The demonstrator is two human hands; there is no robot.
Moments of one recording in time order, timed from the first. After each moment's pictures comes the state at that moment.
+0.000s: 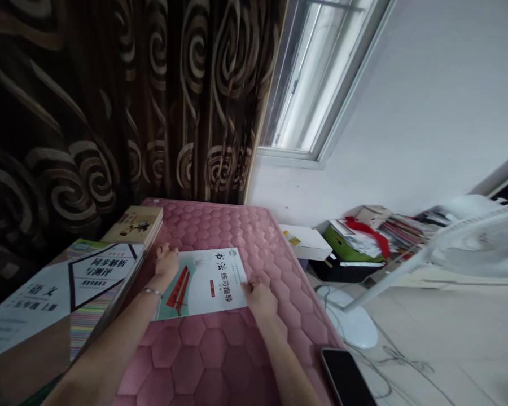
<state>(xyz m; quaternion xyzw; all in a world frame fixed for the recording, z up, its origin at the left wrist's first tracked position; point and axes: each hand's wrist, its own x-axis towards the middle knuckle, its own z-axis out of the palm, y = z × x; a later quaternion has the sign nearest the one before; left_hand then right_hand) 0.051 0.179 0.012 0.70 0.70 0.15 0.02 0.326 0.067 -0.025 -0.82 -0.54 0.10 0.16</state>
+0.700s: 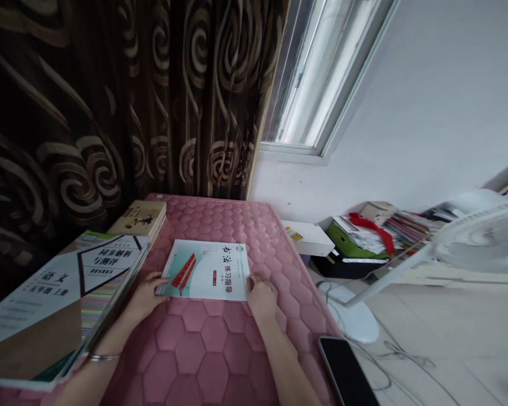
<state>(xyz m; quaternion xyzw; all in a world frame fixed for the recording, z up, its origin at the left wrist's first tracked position) -0.013 0.086 -0.025 0.73 0.61 0.25 0.19 0.314 0.048 -0.028 -0.81 -0.57 0.02 0.15</state>
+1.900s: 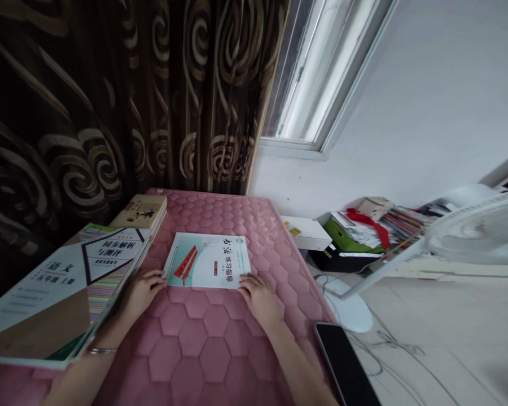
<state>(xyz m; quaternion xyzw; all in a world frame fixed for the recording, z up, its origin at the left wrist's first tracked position) -0.035 0.079 -0.042 0.79 0.50 0.34 0.08 0.327 0.021 -0.053 -0.57 -0.75 0.05 0.32</state>
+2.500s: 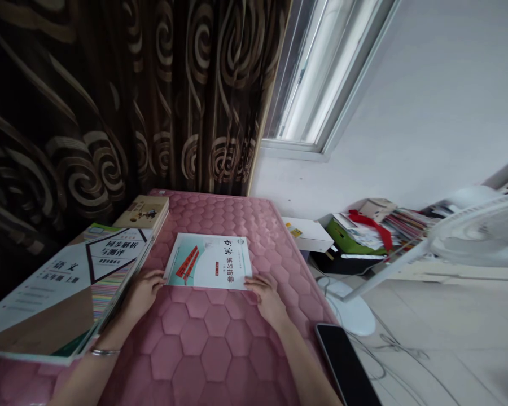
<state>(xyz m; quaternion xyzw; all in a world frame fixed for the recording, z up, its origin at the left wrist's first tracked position) -0.036 0.071 -0.036 0.79 0.53 0.31 0.06 0.363 0.021 -0.065 -0.56 -0.76 0.14 0.31</state>
